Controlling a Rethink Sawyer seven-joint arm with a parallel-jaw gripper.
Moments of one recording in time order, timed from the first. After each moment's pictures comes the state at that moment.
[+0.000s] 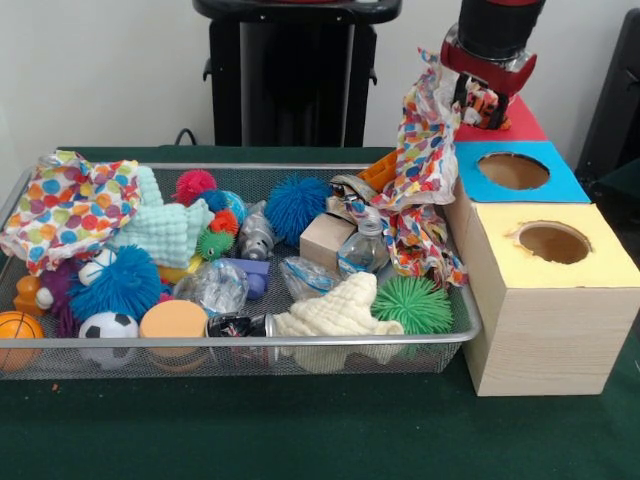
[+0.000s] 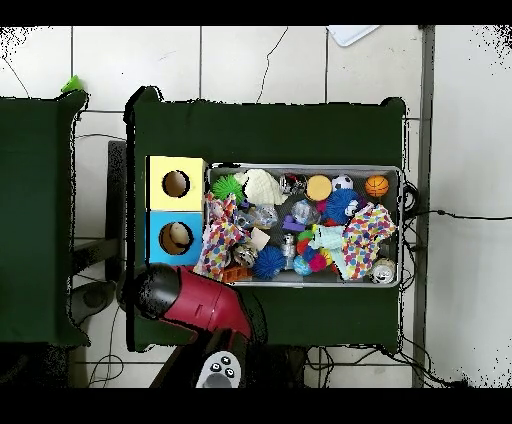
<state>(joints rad) 0.25 -0.66 -0.24 1.97 0.47 0.61 2.10</state>
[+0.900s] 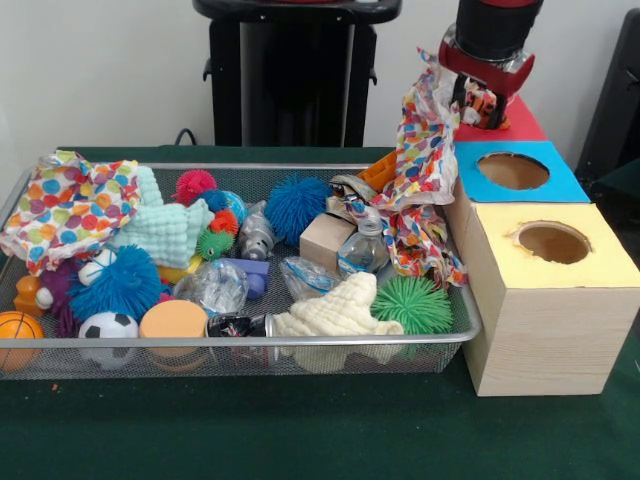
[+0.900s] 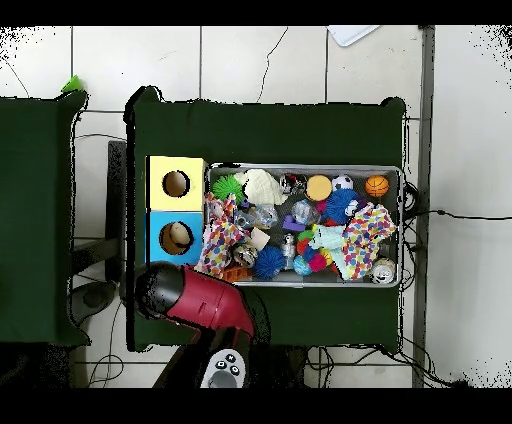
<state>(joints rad) 0.22 -0.66 -0.23 1.98 0.46 0.62 2.10</state>
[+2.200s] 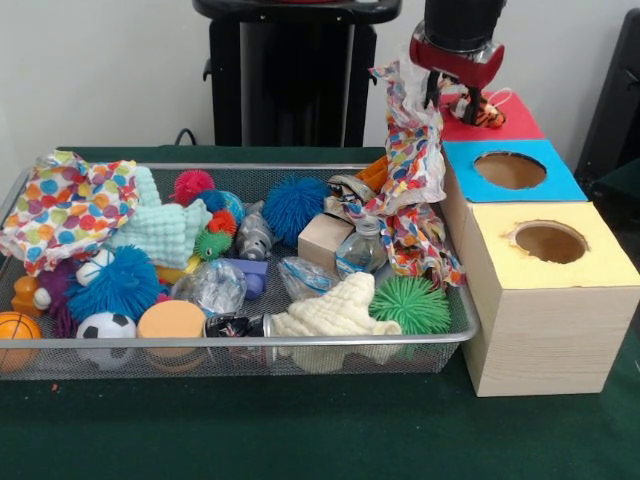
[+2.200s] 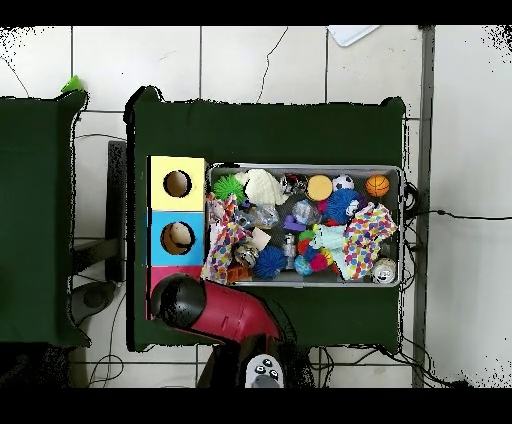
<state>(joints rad) 0.05 -0.75 -0.09 2.09 0.32 0.48 2.09</state>
